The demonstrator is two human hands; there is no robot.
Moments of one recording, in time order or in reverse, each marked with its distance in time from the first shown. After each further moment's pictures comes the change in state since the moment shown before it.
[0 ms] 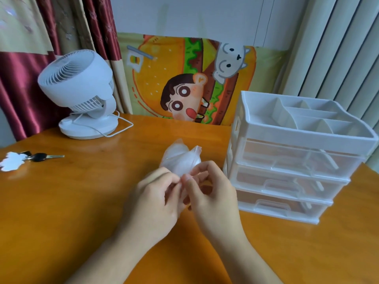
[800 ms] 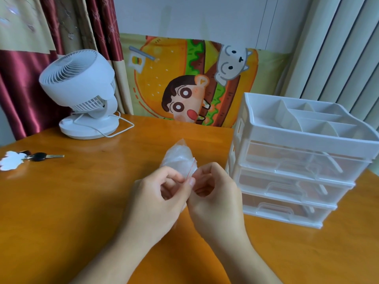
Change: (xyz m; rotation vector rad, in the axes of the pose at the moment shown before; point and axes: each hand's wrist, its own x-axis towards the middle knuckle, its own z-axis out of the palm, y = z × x) left_hand 0.003 0.016 -0.001 -0.287 0.037 -0.277; right_hand -0.002 -0.008 0.002 -0.098 0.063 -0.031
